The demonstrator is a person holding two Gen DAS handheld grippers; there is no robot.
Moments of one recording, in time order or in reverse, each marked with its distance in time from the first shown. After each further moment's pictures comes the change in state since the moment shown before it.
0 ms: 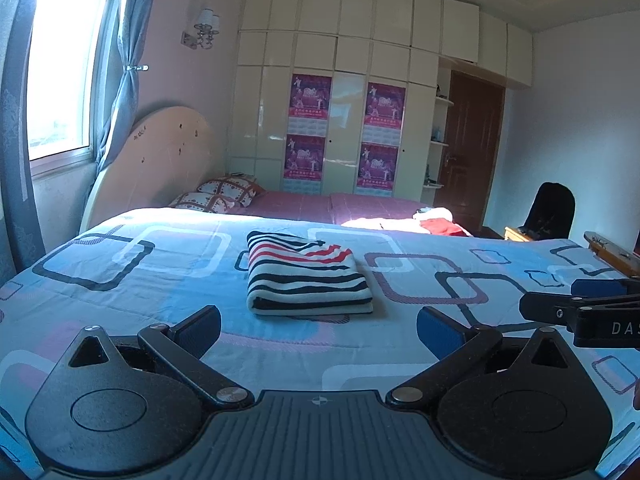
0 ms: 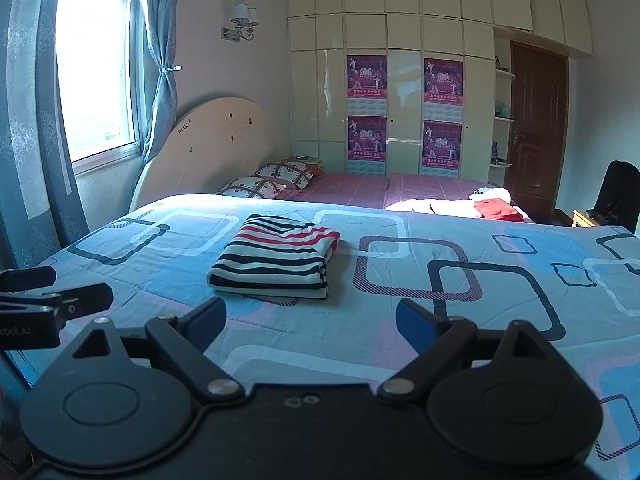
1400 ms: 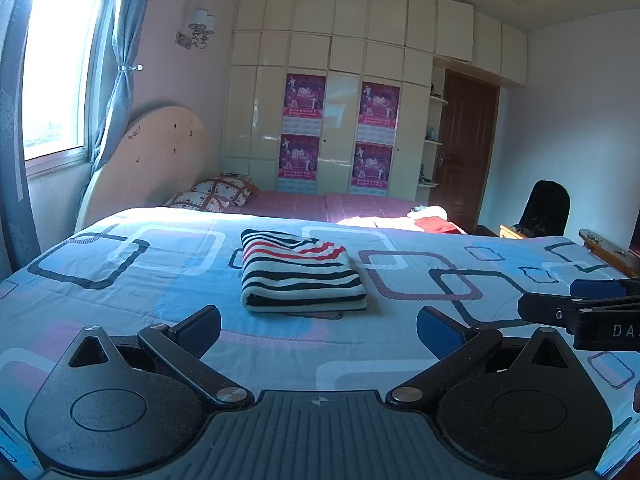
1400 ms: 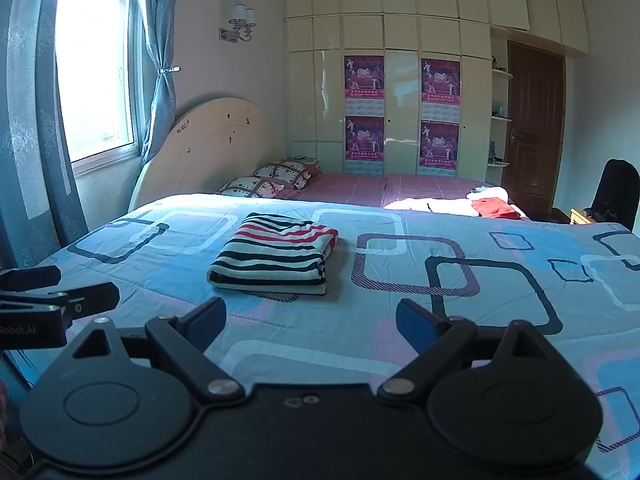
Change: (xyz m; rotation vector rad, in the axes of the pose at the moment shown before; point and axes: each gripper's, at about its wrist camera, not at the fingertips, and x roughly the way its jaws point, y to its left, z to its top) left arm -0.001 -0.002 -0.004 0.009 0.002 -0.017; right arm -0.003 0.002 -0.007 0.007 -0.004 -0.009
